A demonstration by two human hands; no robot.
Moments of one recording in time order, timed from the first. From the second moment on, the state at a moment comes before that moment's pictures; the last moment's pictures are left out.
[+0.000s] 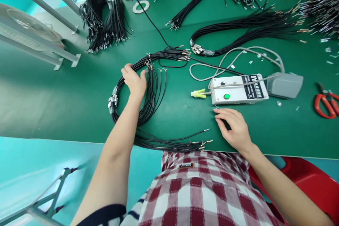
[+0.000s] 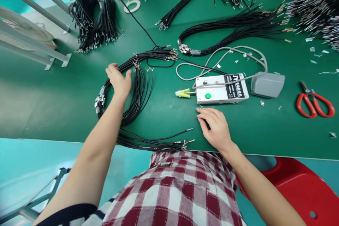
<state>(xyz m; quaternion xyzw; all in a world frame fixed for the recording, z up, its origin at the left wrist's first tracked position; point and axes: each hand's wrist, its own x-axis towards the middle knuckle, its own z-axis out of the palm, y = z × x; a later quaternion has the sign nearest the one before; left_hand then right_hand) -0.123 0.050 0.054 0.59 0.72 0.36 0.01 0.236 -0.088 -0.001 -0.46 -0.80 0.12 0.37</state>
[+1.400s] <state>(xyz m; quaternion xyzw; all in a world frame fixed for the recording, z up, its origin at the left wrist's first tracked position) 0.008 -0.105 0.042 0.48 0.57 0.39 0.54 0.173 -0.096 0.030 -0.41 -0.24 0.78 0.40</state>
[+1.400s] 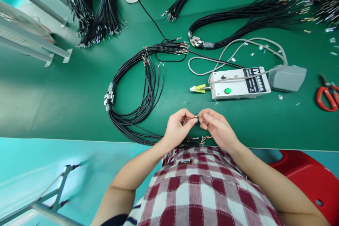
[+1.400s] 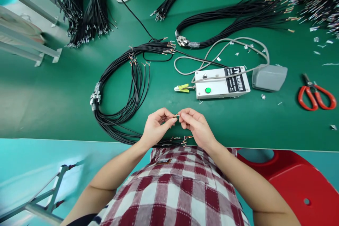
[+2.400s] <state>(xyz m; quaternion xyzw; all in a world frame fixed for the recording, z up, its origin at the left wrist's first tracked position) 0.009 -0.105 0.042 0.36 0.50 0.40 0.68 0.170 -0.099 0.023 -0.40 -0.23 0.81 0.37</state>
